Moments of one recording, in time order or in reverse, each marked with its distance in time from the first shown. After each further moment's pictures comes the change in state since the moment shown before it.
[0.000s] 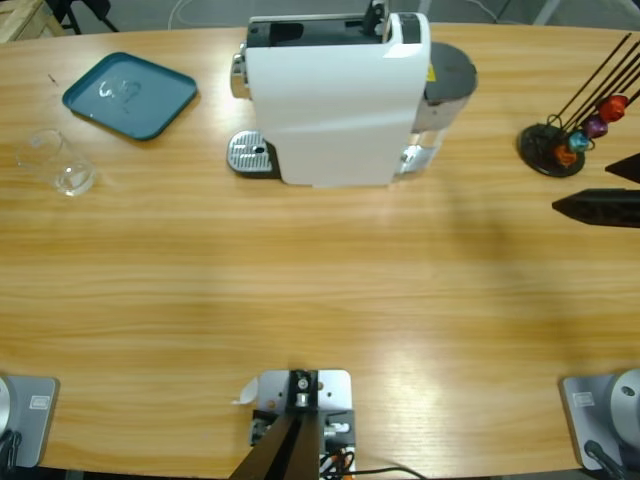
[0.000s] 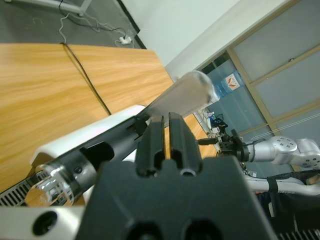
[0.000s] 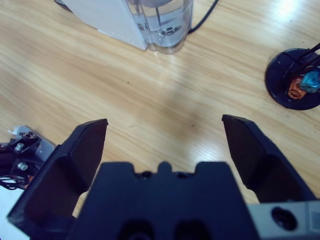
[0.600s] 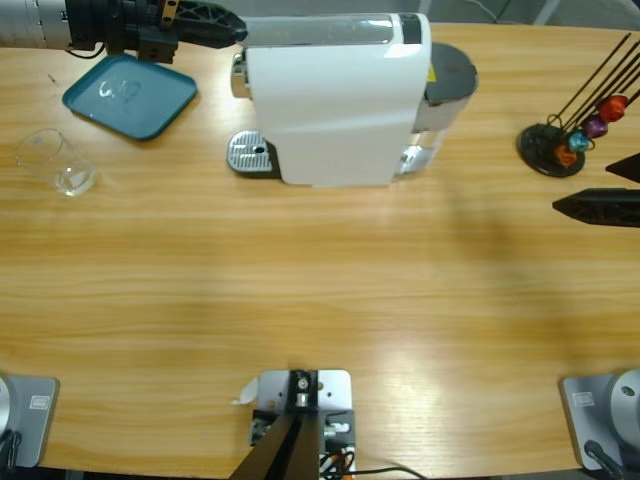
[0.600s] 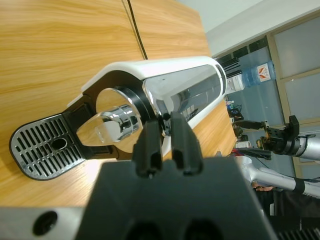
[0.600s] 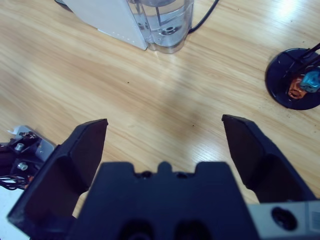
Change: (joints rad) arm 0 0.043 0.059 0.201 -0.002 0.001 0.003; arm 1 0.000 -0.001 0.000 0.000 0.000 0.000
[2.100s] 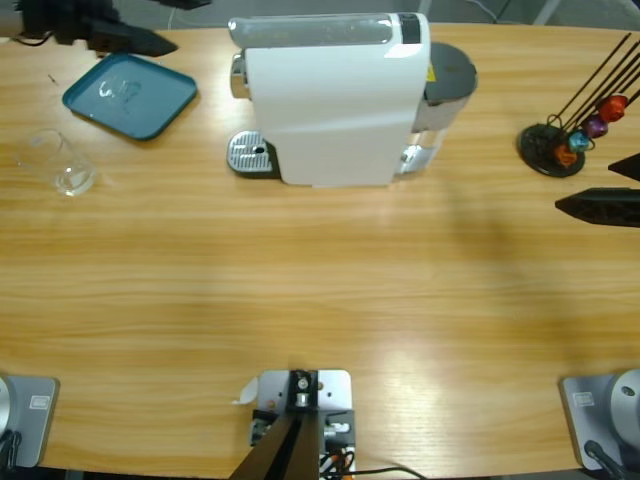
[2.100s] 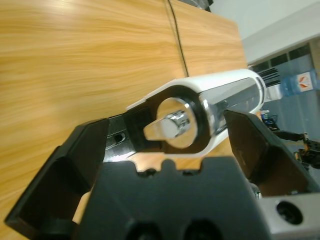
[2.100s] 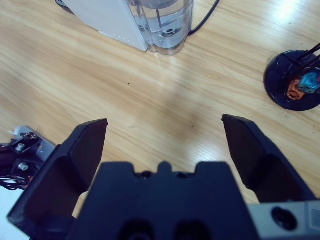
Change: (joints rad) arm 0 0.081 -0.043 -0.069 0.219 0.101 0.133; arm 1 0.000 -0.011 0.000 0.000 0.000 0.000
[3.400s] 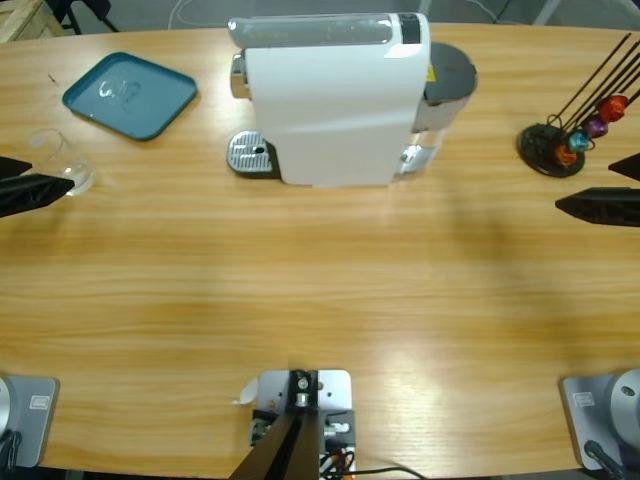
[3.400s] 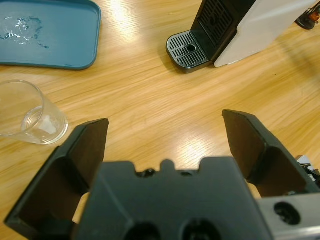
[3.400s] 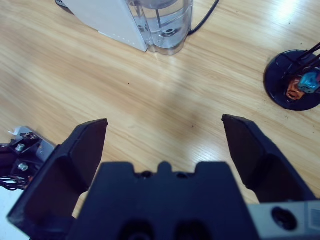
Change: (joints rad) arm 0 0.066 -0.657 0.512 0.193 0.235 0.476; arm 1 -0.002 0.000 0.000 0.000 0.000 0.000
